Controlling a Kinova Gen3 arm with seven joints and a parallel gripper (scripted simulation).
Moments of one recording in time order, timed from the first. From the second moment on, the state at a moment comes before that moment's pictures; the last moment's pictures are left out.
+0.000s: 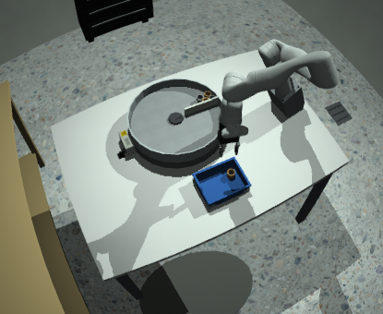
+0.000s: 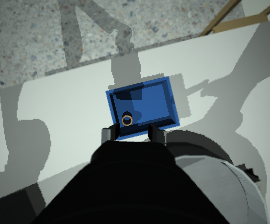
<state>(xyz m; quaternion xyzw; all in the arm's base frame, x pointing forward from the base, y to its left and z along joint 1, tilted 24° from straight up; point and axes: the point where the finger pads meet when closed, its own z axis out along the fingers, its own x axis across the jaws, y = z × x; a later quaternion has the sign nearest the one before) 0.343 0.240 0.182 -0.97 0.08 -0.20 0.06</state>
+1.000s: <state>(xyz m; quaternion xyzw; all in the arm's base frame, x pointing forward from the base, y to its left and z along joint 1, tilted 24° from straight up) 0.349 0.245 0.191 -0.97 -0.09 -0.21 0.03</state>
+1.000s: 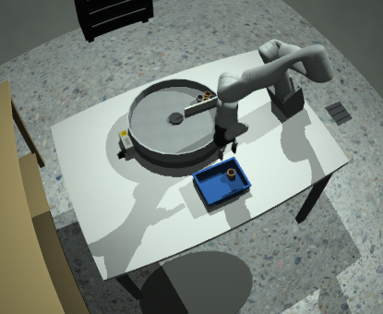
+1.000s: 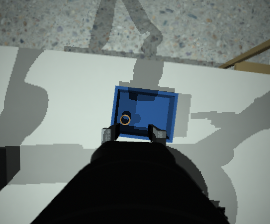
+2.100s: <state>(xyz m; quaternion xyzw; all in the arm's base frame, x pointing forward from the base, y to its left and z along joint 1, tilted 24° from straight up) 0.354 0.248 0.199 -0.92 -0.33 -0.21 -0.02</state>
